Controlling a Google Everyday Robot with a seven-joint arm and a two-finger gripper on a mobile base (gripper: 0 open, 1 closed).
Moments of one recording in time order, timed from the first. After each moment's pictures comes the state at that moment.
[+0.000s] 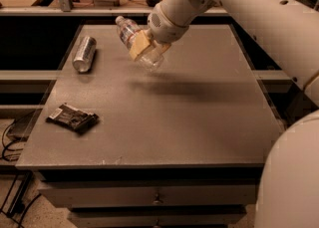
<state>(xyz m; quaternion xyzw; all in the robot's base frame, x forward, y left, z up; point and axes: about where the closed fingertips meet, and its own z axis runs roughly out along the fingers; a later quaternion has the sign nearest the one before) 0.650 0.044 0.895 -0.30 0.91 0.23 0.18</state>
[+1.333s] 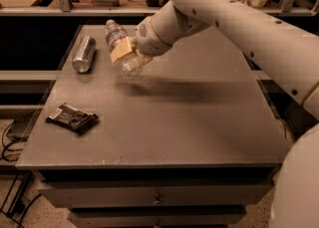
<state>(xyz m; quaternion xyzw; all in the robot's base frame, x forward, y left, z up) 0.641 0.098 0.879 -0.21 0.89 0.36 0.17</state>
